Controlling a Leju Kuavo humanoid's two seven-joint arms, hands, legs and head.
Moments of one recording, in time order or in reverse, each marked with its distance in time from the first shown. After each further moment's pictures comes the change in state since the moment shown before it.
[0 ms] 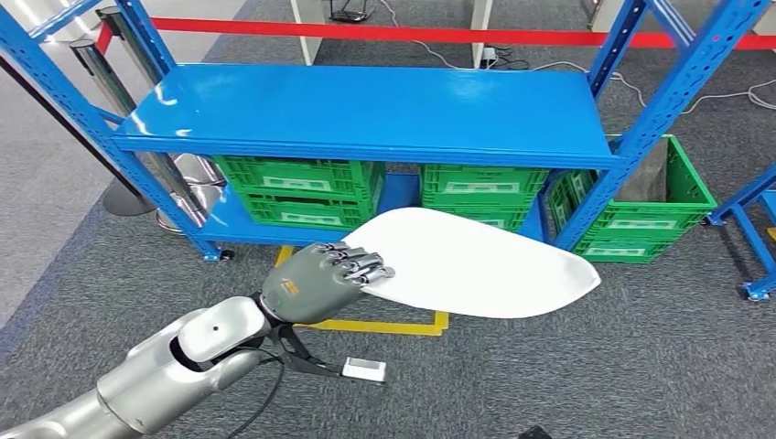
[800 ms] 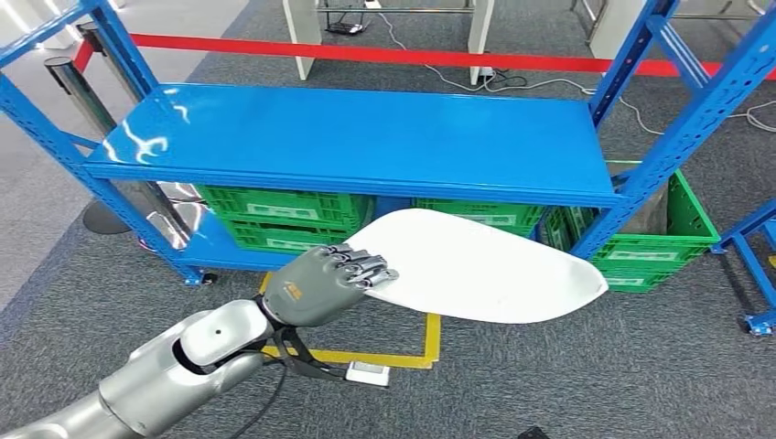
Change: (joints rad) left arm 0.001 -0.014 -0.009 0.000 -0.028 0.013 0.003; right arm 0.007 0.000 0.001 0.000 -0.017 -0.009 -0.006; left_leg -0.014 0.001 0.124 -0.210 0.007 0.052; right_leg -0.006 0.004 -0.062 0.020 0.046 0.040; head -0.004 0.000
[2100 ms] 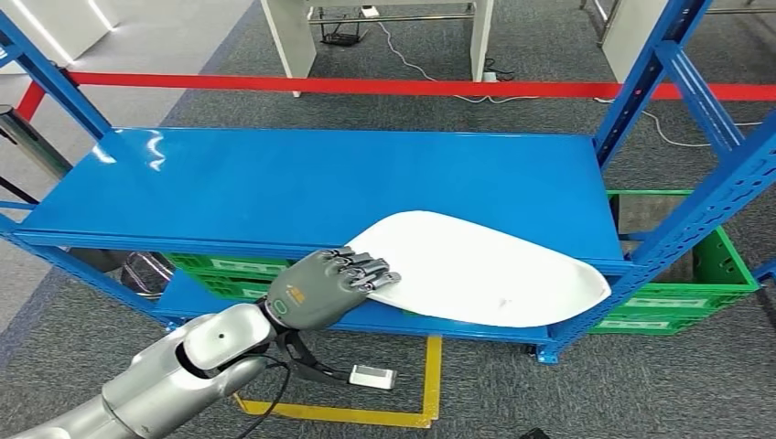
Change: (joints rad) left arm 0.016 -0.007 0.004 0.002 -0.028 0.012 0.006; right arm 0.003 0.000 0.017 0.004 -0.017 0.000 0.001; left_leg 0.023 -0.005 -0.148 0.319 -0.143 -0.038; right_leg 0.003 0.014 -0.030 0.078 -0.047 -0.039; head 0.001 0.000
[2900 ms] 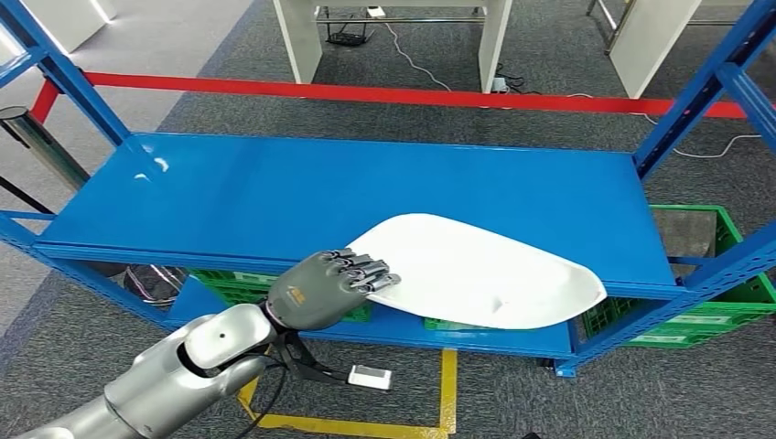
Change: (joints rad) left arm 0.019 -0.006 0.027 0.010 0.000 0.010 -0.029; right arm 0.004 -0.004 0.031 0.000 -0.001 0.011 0.004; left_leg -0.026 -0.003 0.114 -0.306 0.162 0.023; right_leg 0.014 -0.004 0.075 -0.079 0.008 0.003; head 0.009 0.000
